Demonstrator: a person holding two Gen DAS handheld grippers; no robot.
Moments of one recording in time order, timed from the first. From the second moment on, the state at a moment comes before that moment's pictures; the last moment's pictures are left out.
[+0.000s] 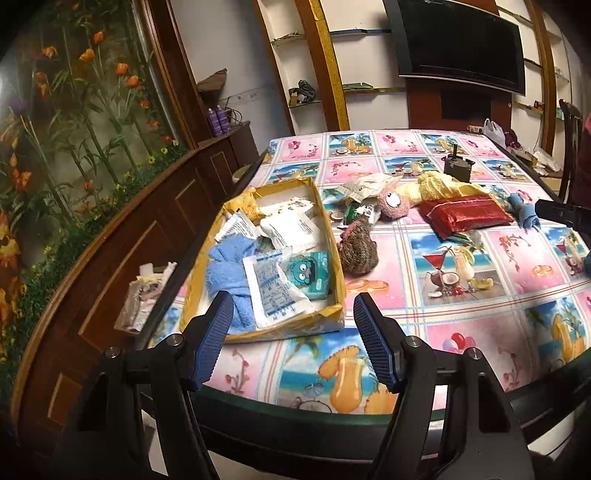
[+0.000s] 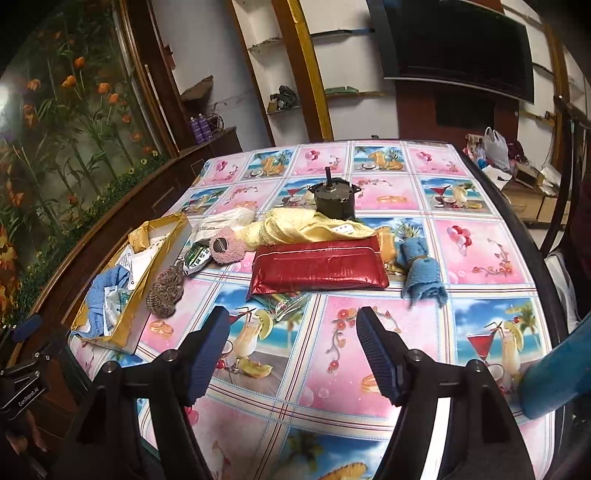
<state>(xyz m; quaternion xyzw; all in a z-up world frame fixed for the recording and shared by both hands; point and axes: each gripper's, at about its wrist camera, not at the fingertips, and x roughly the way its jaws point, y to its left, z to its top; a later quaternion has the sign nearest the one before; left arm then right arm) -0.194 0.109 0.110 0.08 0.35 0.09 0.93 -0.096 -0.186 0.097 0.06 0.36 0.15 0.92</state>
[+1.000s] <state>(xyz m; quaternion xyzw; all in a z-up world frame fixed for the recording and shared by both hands) -0.015 0.083 0.042 0.07 0.45 -0.09 0.89 -0.020 -0.200 0.039 0.11 0.39 0.14 0.90</state>
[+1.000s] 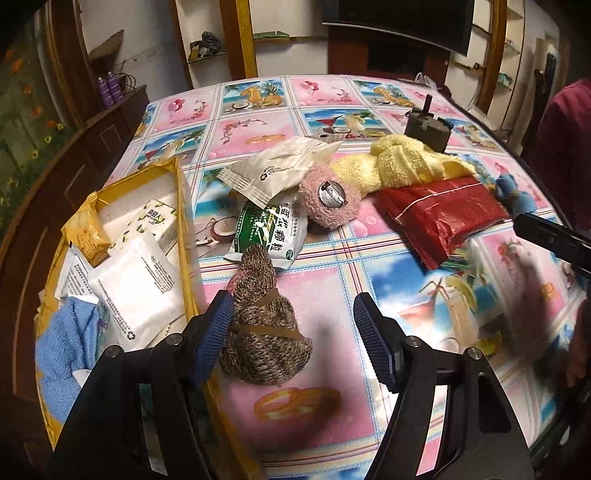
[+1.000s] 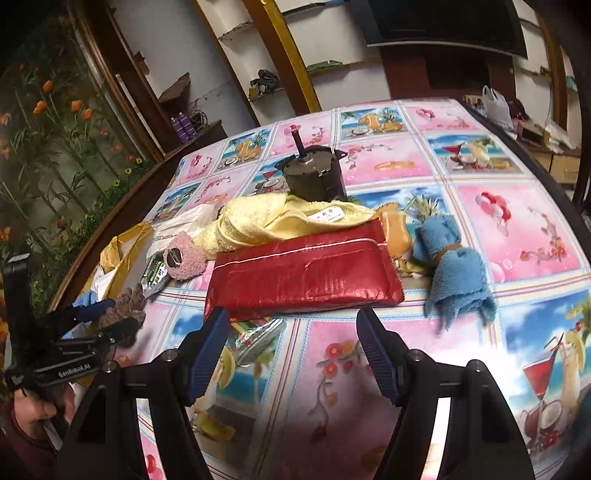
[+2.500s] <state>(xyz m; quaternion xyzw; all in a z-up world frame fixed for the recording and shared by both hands) -0.096 0.150 0.069 -0.13 0.38 -0.17 0.90 0.051 -0.224 0.075 0.10 0.43 0.04 0.90</state>
